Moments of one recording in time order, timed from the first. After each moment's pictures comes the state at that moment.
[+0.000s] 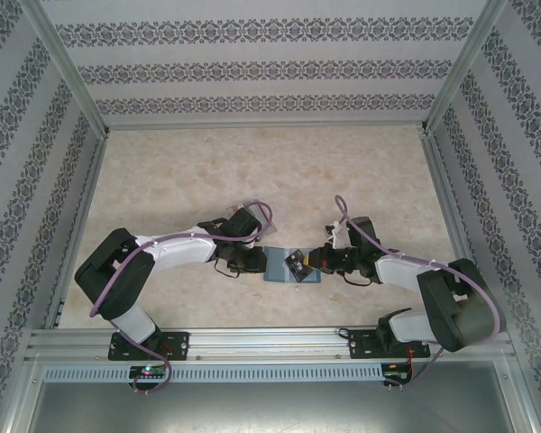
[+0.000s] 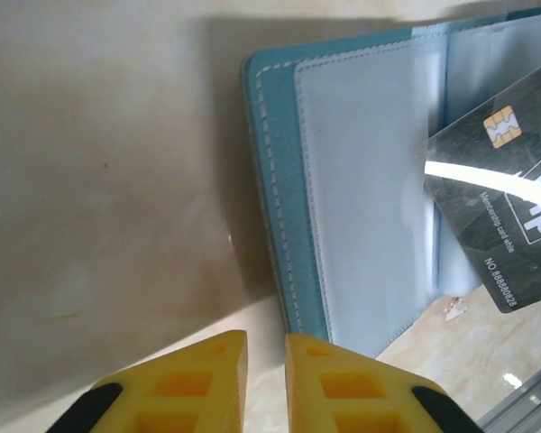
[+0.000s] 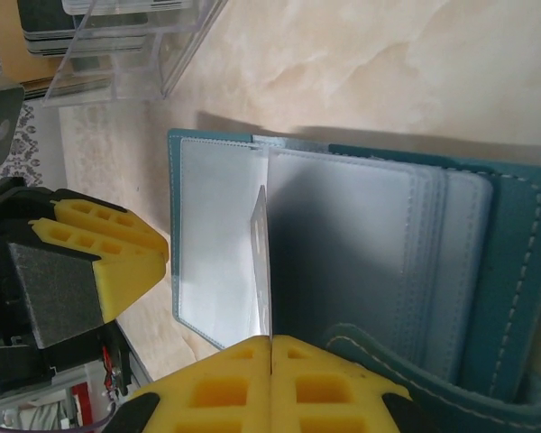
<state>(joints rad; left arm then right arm) -0.73 1.65 0.88 -0.41 0.33 -0.67 0.31 1.36 0.35 0.11 -0.78 0.69</state>
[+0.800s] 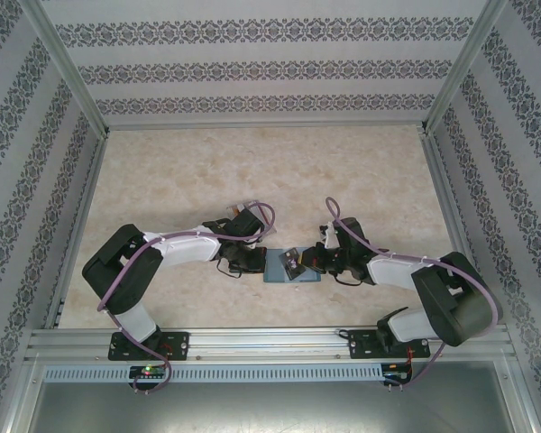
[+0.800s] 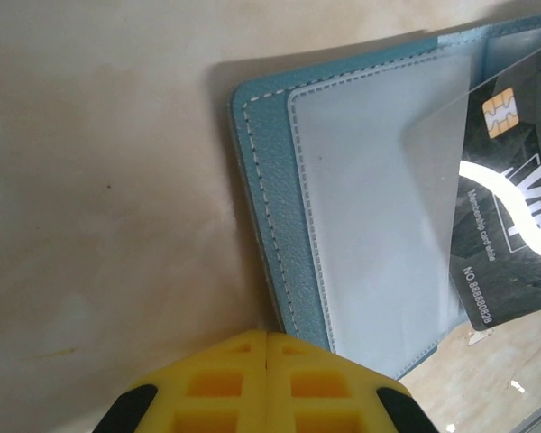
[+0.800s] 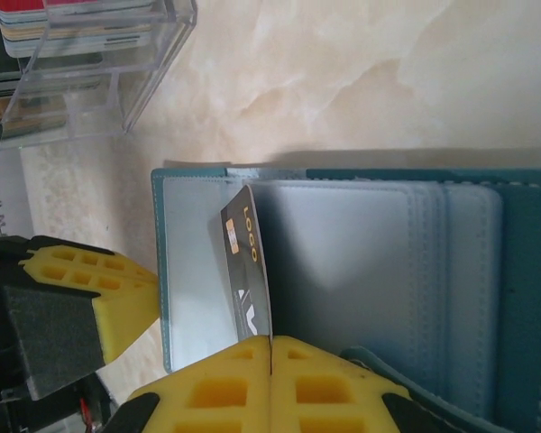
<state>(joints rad) -0.73 1.69 0.89 -0.40 0.32 -0.69 0.44 1.39 0.37 0.17 -0.58 0.84</state>
